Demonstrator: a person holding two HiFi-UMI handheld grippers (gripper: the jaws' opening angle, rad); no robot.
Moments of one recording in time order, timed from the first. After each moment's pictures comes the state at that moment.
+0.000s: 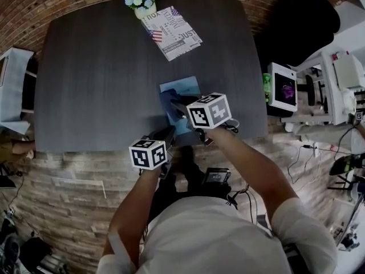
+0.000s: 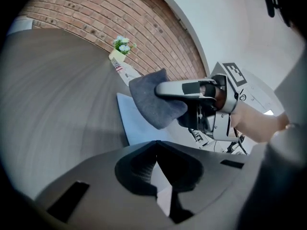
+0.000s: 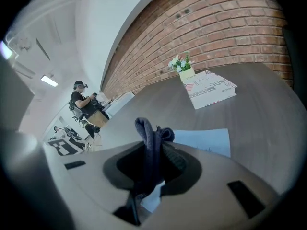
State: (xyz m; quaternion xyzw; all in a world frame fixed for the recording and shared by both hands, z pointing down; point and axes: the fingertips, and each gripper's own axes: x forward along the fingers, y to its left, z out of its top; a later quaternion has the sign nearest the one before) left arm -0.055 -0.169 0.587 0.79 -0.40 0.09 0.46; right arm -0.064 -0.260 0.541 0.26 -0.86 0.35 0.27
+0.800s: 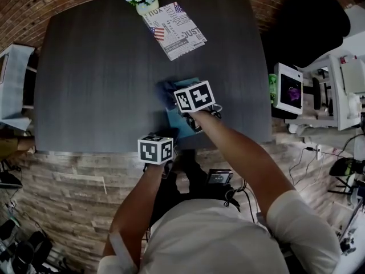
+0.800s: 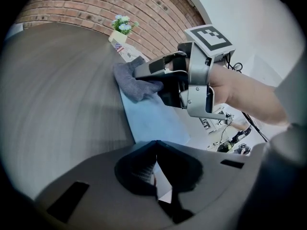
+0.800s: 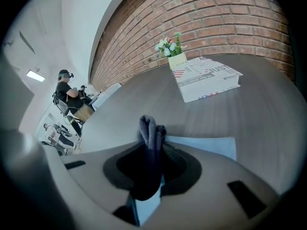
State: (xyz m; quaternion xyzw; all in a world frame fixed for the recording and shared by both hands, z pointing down) left arm -0.041 -0.172 0.627 0.75 -0.39 0.19 0.50; right arm -0.075 -0.317 0.610 0.30 -0.82 0.36 0.33
